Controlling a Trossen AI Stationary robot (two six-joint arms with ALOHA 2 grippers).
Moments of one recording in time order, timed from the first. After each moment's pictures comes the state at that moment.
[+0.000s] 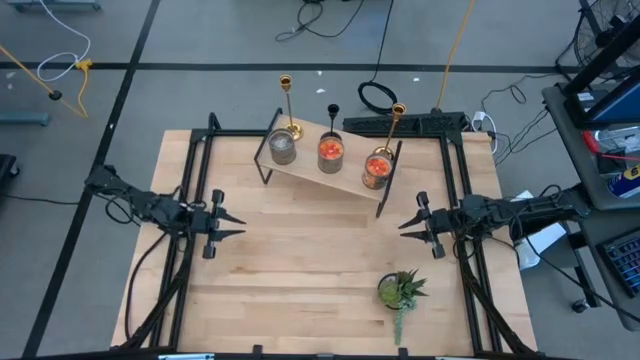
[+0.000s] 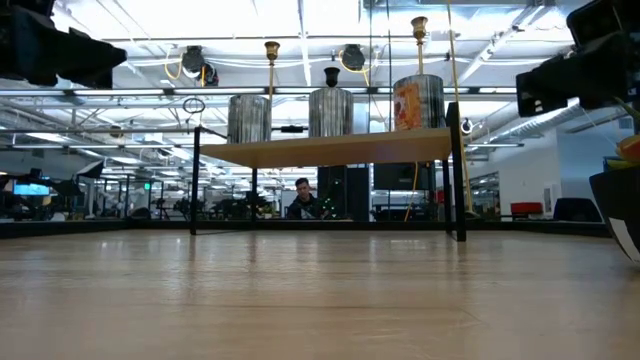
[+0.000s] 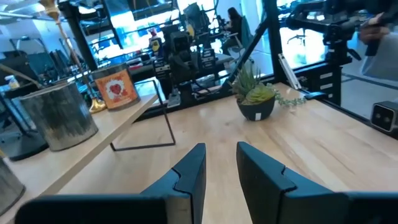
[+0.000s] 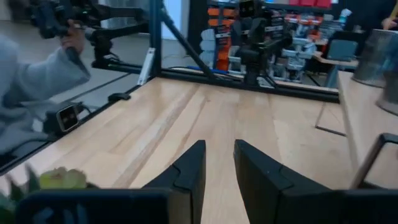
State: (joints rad) left arm -0.46 0.14 0.11 0.00 -0.35 0.23; right arm 0.13 0.21 0.06 0.08 -0.10 -0.07
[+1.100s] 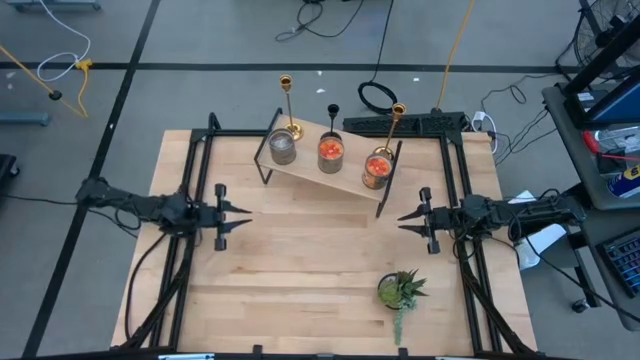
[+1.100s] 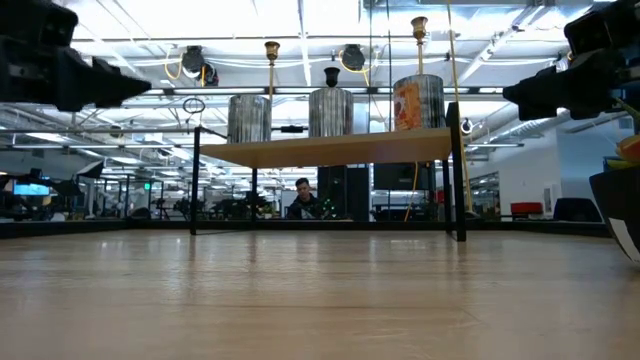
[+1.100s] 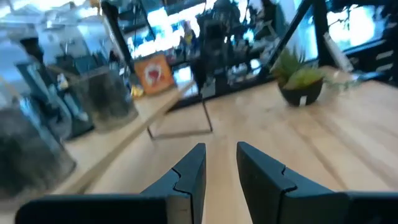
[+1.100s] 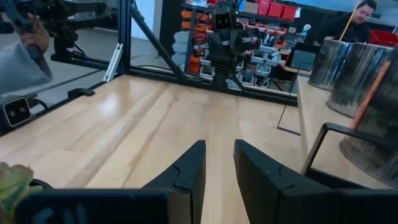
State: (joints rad) left arm -0.26 0.14 0.01 0.12 -0.29 0.32; right arm 0.11 0.14 0.02 0.08 0.00 -0.15
